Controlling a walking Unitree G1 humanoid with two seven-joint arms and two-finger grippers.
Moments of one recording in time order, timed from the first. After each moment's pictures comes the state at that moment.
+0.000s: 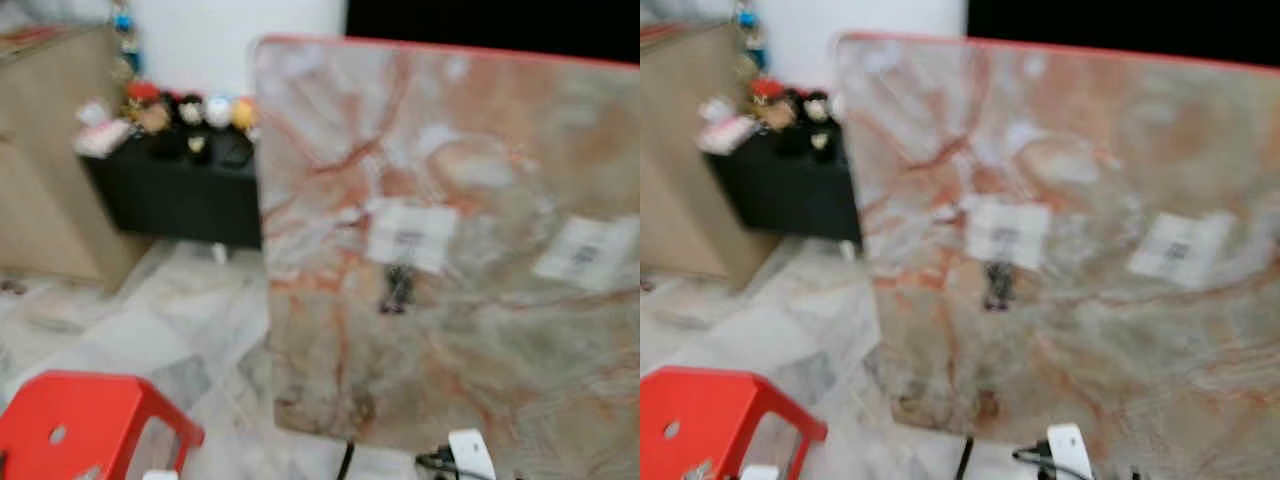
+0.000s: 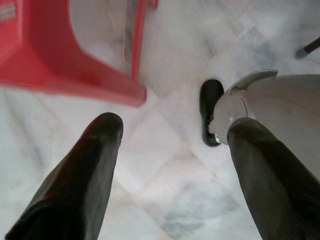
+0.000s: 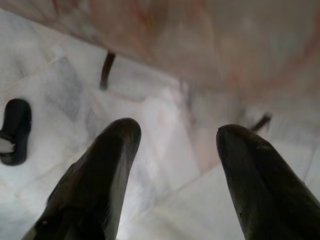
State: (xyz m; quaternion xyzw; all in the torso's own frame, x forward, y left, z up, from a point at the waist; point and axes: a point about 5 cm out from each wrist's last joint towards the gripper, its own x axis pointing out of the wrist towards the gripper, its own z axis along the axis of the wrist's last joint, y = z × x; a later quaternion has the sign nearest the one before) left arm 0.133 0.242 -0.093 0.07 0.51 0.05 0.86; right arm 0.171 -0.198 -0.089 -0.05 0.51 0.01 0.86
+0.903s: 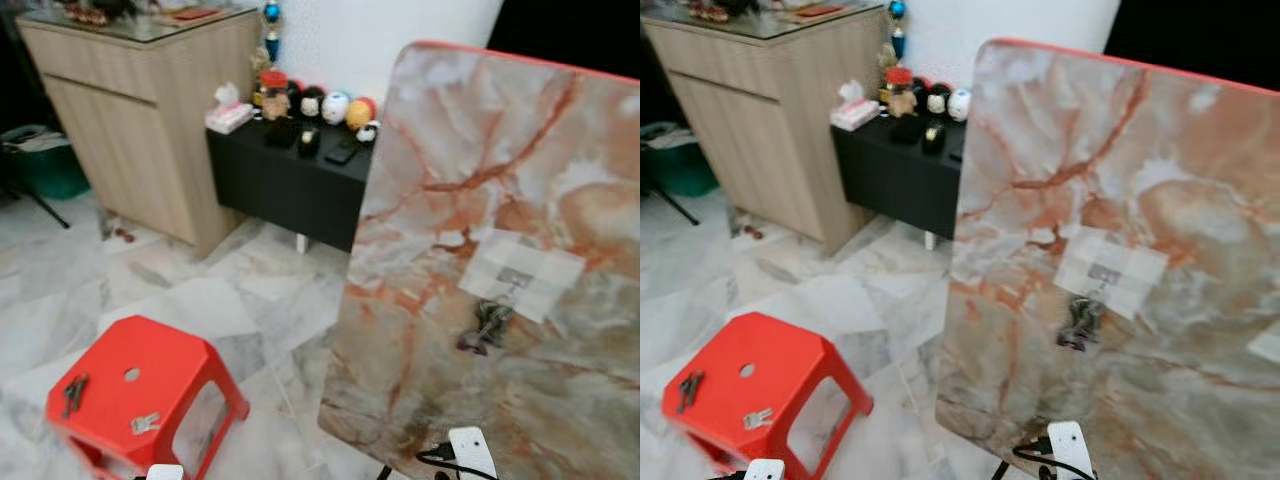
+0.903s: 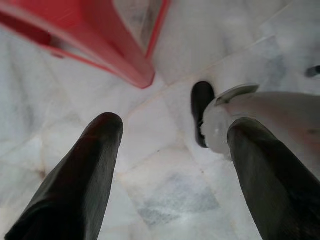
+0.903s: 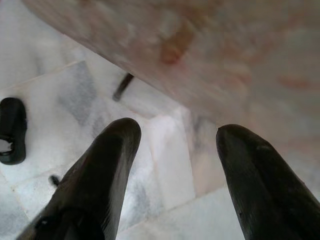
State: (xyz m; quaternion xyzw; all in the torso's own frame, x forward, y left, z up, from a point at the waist) left arm 0.140 0.239 -0.091 0.06 0.49 0.06 0.86; right arm 0.167 -0.200 -0.091 -0.04 0.52 -0.01 0.85
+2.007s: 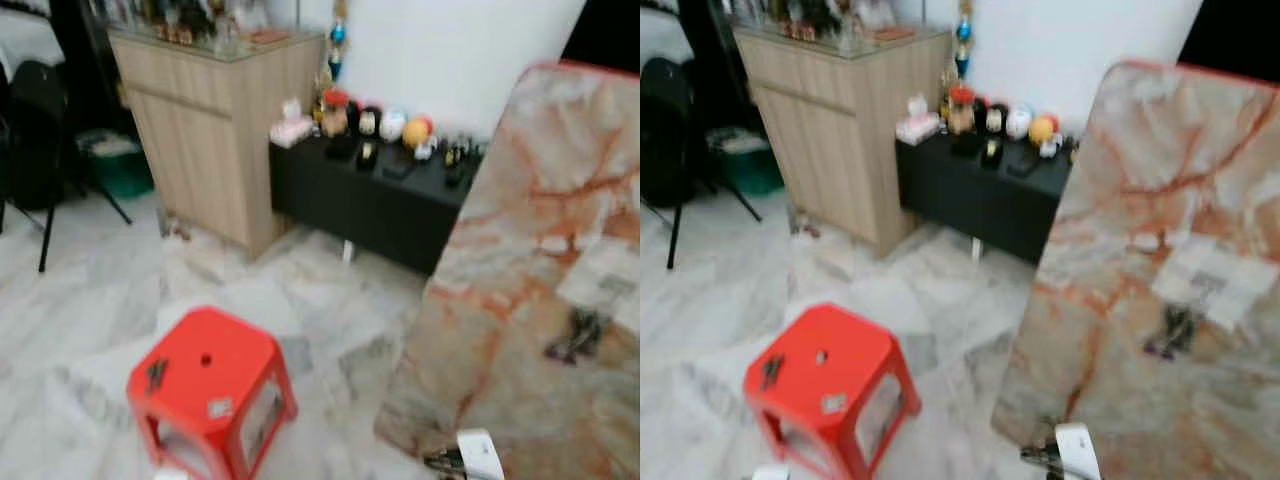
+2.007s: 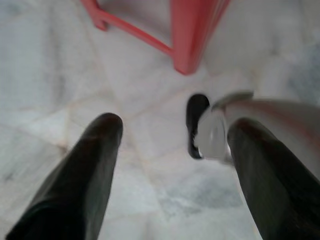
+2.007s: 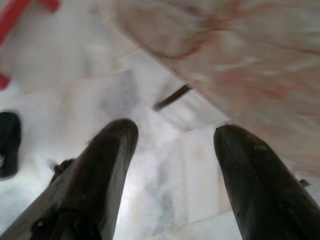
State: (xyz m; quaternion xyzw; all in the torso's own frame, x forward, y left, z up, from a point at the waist) left arm 0.146 0.238 -0.090 0.05 0.49 0.05 0.87; right arm 0.164 -0.201 -0.092 -0.04 0.52 -0.01 0.85
